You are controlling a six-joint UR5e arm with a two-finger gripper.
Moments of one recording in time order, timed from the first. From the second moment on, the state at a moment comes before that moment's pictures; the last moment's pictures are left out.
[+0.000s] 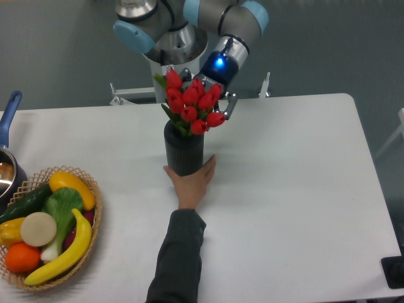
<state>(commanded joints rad) 3.04 -1.32 -2.52 -0.79 0.36 1.52</state>
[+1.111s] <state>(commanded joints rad) 3.13 -1.42 -2.26 -0.80 0.83 1.52</state>
